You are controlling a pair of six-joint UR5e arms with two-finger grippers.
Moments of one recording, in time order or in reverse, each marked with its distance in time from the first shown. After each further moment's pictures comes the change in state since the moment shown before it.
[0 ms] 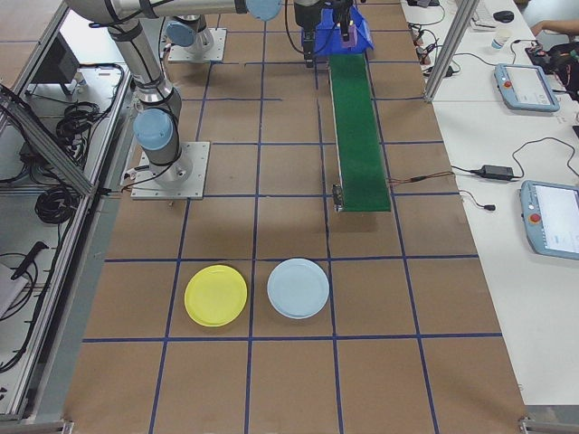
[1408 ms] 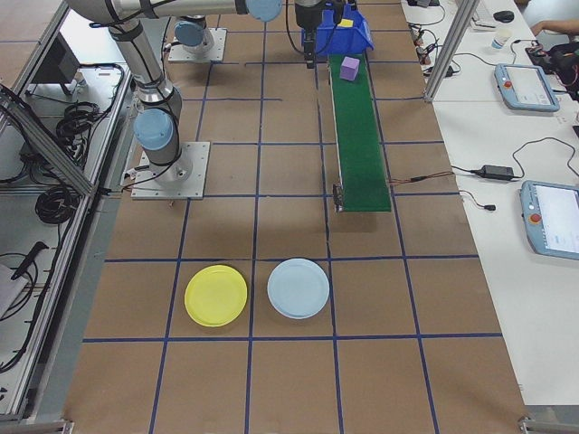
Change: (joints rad) left arm 0.231 0.012 0.058 -0.007 0.082 0.257; right arm -0.007 0.001 0.000 -0.001 0.001 0.000
